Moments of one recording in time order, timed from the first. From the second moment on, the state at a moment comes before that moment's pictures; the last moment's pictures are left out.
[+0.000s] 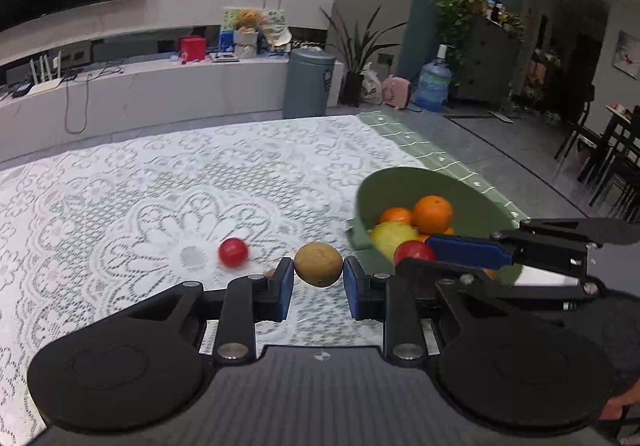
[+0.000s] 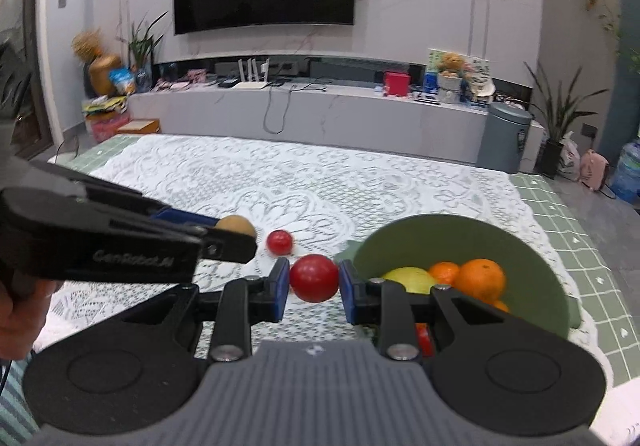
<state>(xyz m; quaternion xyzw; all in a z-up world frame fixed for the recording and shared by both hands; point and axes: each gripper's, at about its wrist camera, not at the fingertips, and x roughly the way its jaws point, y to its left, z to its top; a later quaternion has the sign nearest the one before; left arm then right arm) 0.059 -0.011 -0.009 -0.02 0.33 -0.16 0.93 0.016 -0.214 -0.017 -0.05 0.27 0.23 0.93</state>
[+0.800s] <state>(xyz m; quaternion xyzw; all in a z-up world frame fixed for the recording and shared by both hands) 0.089 -0.101 -0.019 0.07 0.35 -0.25 0.90 0.049 -0.292 -0.022 -0.06 0.32 0.13 0.94</state>
